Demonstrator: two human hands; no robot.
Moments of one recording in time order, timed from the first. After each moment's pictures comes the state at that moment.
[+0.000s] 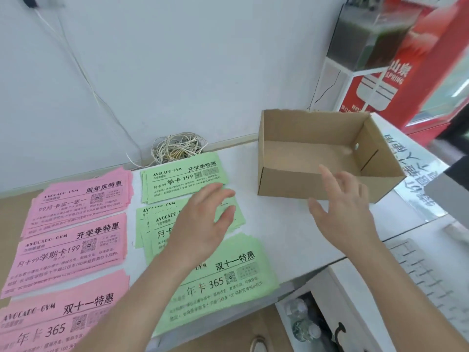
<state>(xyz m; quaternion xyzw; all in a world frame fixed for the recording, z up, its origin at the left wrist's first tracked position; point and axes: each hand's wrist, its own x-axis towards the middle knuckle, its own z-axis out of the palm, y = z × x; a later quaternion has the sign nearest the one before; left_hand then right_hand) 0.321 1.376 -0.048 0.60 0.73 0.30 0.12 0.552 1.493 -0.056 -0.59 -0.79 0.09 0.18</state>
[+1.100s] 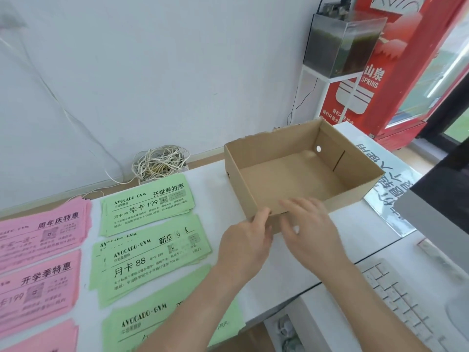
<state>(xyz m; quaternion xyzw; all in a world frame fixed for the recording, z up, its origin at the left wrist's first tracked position) 0.431 1.481 -0.091 0.68 0.68 0.26 0.08 0.569 1.531 -0.075 -0.49 -0.82 0.08 0.28</state>
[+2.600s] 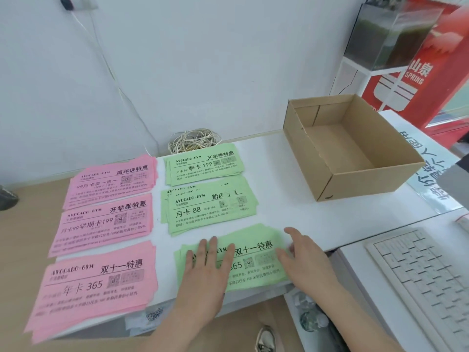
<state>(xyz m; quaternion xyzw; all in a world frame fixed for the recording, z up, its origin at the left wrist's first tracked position) 0.350 1.267 -0.130 0.61 0.78 -0.10 0.11 0.526 1.386 -0.107 -0.54 -0.78 0.32 0.04</state>
